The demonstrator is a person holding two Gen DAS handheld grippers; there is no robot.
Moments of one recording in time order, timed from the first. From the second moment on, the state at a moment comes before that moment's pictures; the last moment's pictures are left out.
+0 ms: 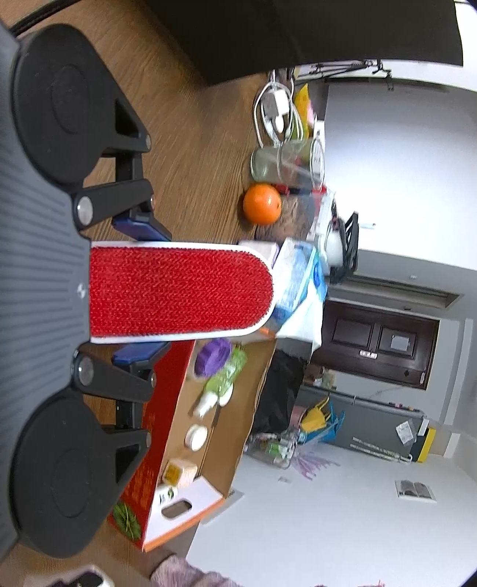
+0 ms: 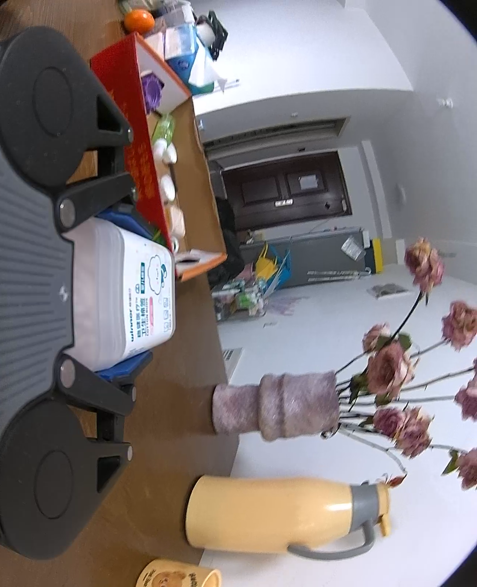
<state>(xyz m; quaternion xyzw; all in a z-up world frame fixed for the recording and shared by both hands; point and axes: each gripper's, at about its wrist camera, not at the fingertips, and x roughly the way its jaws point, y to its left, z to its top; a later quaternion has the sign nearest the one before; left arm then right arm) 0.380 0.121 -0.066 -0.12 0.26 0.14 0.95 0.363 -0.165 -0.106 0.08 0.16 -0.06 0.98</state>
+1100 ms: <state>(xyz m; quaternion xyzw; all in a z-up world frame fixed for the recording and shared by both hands) 0.420 0.068 -0.026 -0.12 0.21 0.08 0.97 0.417 -0.124 -0.082 0.10 0.10 0.03 0.99</state>
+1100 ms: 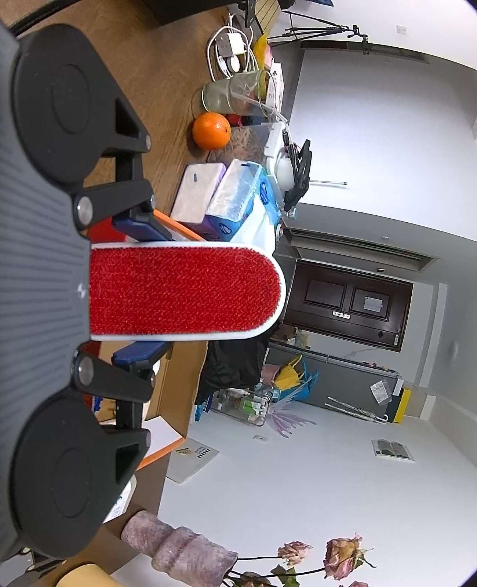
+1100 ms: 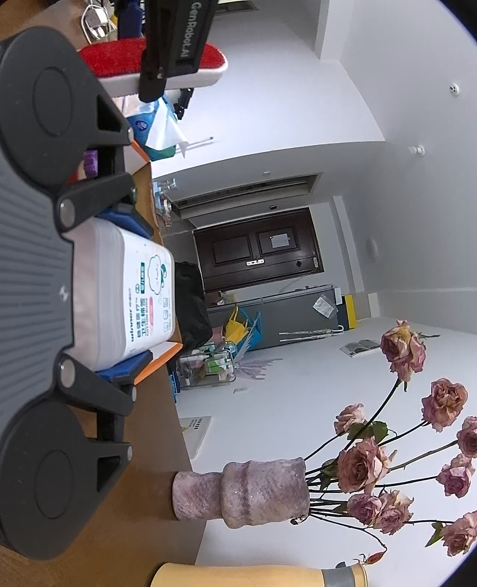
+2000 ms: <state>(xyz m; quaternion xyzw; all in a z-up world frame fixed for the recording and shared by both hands) 0.514 0.069 -0.026 -0.12 0.22 0.06 0.97 0.498 -0.119 -0.084 0.08 0.10 0.04 0.99</state>
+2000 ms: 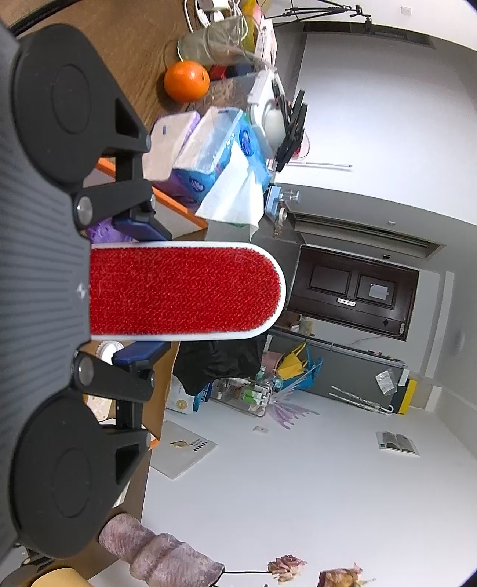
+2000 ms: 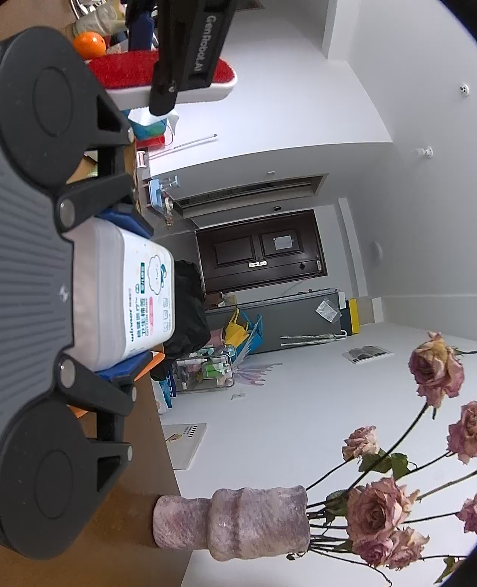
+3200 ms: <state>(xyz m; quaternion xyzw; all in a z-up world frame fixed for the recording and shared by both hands) 0.582 0.076 -0.043 -0.09 0.31 0.05 0.94 0.567 -0.112 -0.084 0.05 0.22 0.06 0.97</state>
